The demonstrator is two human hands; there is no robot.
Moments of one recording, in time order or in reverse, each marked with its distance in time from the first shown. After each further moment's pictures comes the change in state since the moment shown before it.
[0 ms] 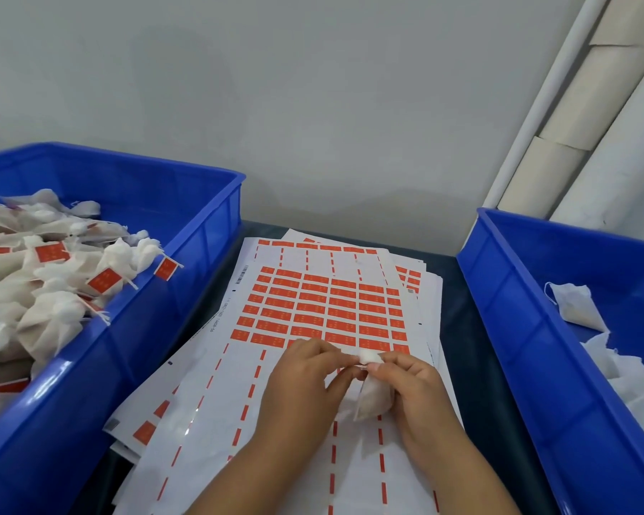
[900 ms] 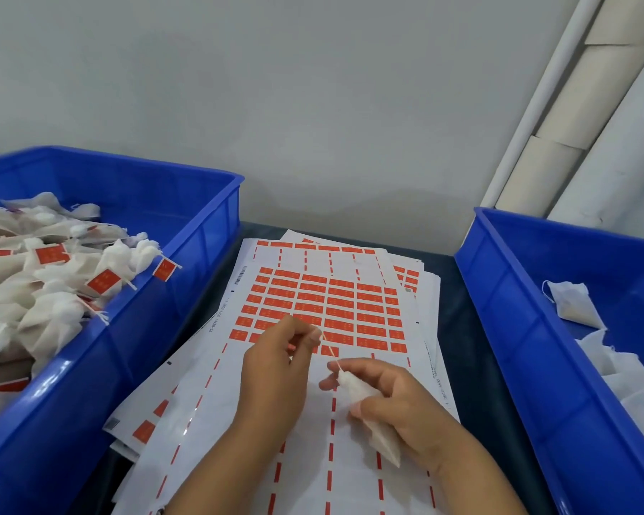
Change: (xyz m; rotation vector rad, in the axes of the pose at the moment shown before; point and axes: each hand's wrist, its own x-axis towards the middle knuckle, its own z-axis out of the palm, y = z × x) left_hand 0.014 0.000 -0.018 -0.243 0.143 -0.314; right_hand -0.003 -0.011 -0.005 -0.387 -0.463 -0.019
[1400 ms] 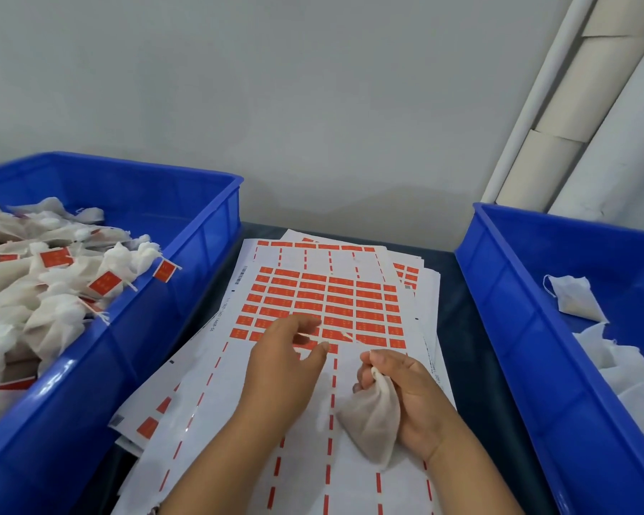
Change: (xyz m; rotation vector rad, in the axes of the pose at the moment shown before) left_hand 0.002 0.006 -0.001 0.086 -0.123 -0.036; right_hand 0.006 0.015 -0.008 0.787 0.113 0.050
